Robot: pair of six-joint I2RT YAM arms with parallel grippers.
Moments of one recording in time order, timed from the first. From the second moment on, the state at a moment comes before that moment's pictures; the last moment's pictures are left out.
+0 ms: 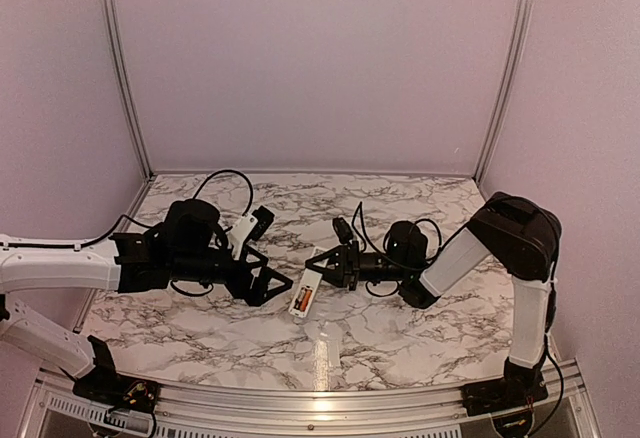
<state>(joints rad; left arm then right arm) -0.93 1.27 0.77 -0.04 0.17 -0.21 0.75 2.03 0.77 1.25 -0.80 1.31</state>
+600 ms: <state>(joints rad) -0.91 1.46 0.70 0.23 0.45 -0.52 0.76 2.03 0.77 1.26 -0.82 1.31</state>
